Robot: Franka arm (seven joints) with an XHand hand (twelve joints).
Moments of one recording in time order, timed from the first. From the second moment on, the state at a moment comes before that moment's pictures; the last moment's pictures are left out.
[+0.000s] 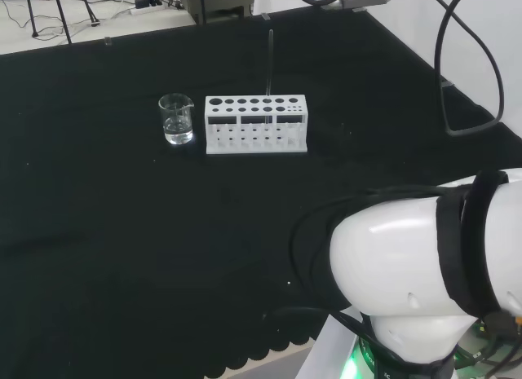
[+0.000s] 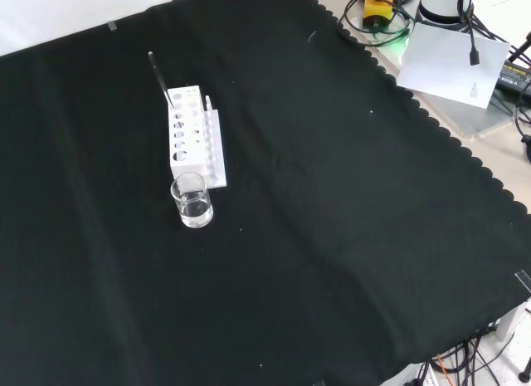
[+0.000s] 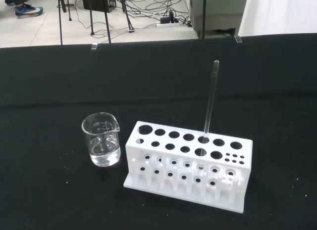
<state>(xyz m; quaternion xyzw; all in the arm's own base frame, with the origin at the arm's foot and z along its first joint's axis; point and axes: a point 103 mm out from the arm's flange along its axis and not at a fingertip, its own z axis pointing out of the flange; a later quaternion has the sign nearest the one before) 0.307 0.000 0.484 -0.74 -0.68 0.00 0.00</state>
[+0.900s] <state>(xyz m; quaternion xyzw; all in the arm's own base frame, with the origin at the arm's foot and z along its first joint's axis) 0.312 -0.007 0.489 -0.74 -0.67 -0.01 -0.01</state>
